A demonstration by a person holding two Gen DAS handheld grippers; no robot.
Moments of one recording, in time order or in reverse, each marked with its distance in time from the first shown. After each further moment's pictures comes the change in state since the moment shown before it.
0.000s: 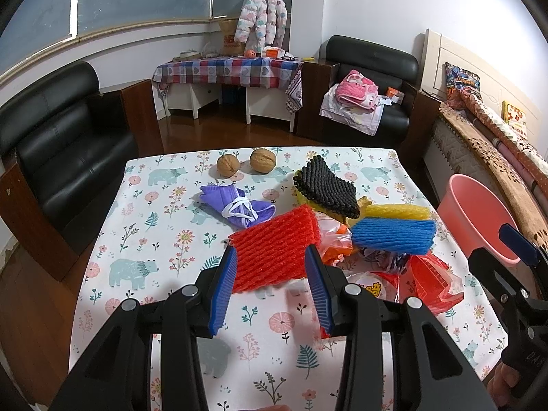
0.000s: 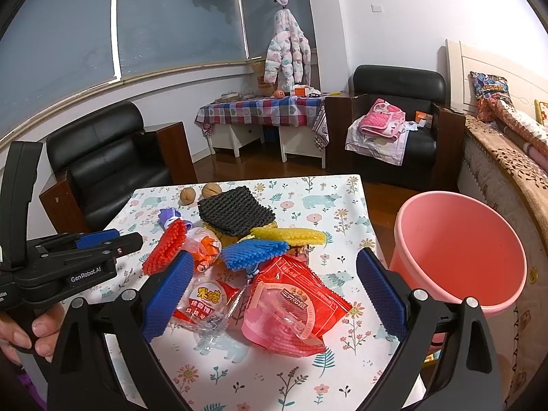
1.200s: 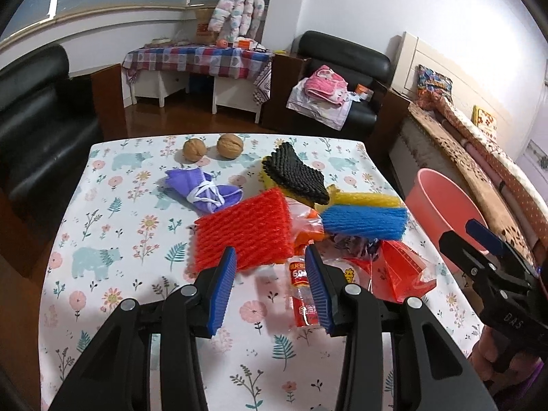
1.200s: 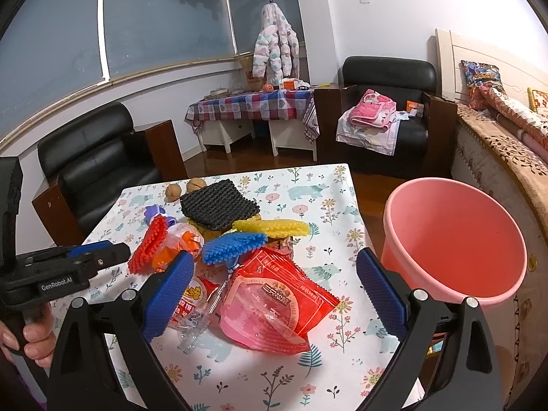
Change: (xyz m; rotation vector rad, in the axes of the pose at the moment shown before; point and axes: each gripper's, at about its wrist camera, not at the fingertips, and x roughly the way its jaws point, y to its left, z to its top) left arm 0.010 0.003 -0.012 -0.006 0.040 -0.171; right arm 0.009 -0.015 -0.006 0.036 0.021 -0.028
